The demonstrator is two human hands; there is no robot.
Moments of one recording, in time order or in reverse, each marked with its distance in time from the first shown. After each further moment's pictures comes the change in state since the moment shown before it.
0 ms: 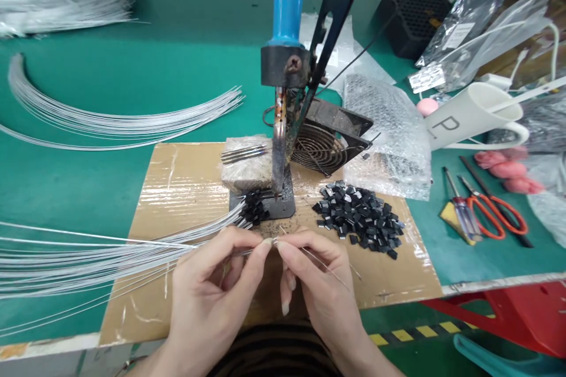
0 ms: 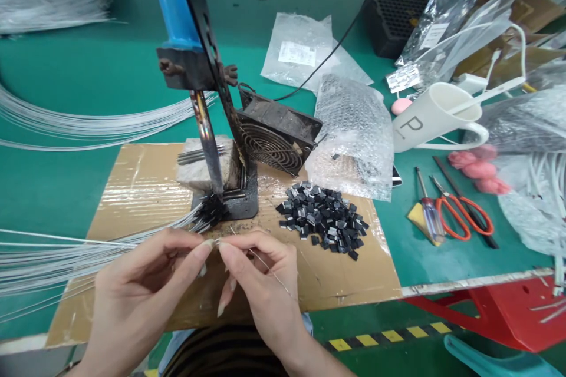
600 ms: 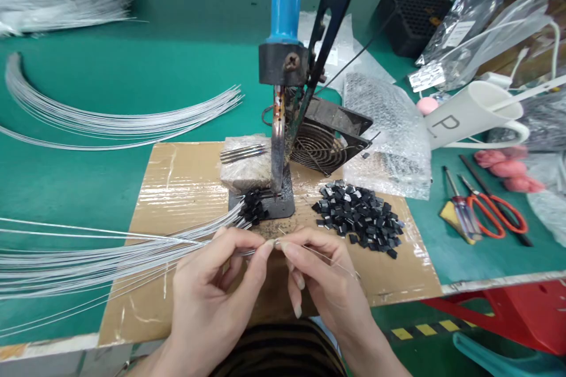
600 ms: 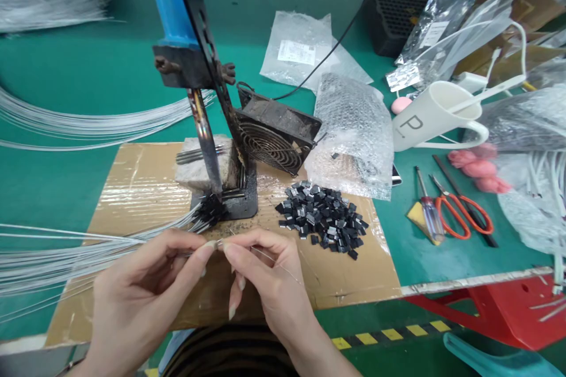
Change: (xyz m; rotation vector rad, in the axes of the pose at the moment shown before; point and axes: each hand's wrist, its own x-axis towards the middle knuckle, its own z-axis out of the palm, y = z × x) left_hand -0.002 -0.008 0.002 0.035 -0.010 0.067; right_hand 0.005 -0.013 -0.008 0.053 -0.054 0.140
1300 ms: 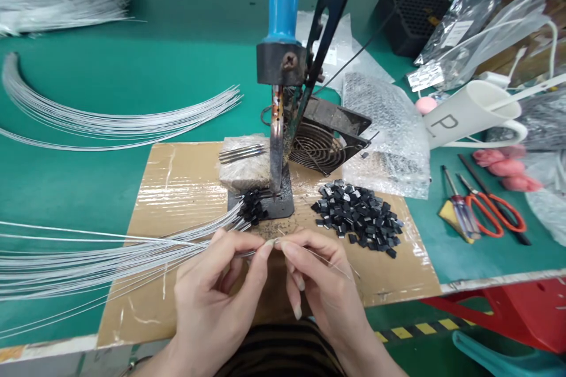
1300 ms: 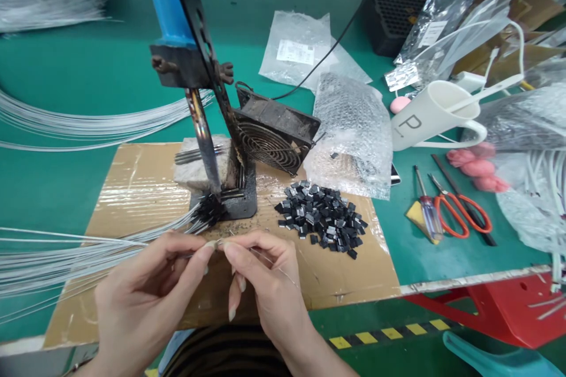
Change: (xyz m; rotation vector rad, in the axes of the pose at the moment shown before) left_hand -0.002 -0.013 0.004 0.093 0.024 0.201; right_hand -0.002 0.005 0.006 0.099 0.031 -0.017
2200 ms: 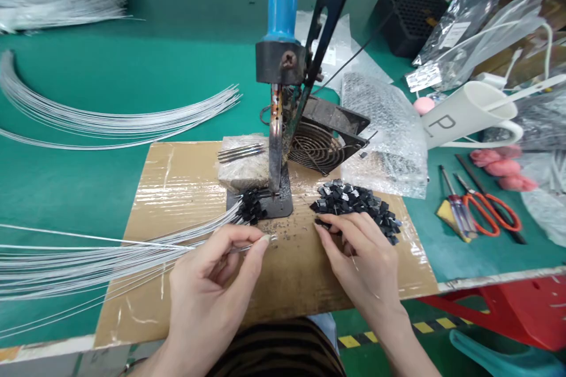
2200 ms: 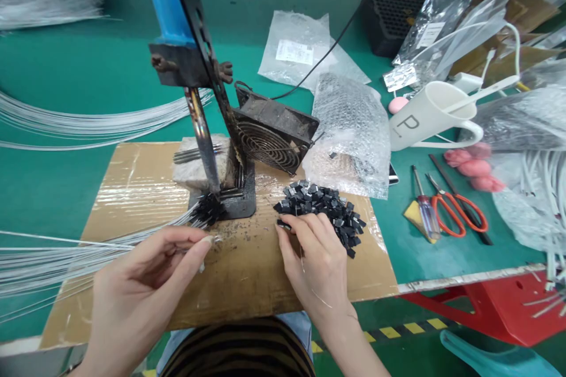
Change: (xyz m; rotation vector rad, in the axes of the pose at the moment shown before) left_hand 0.003 0.014 0.001 -0.124 0.077 -0.345; right_hand 0.003 -0.033 -0.061 -1.552 0.274 -0.911
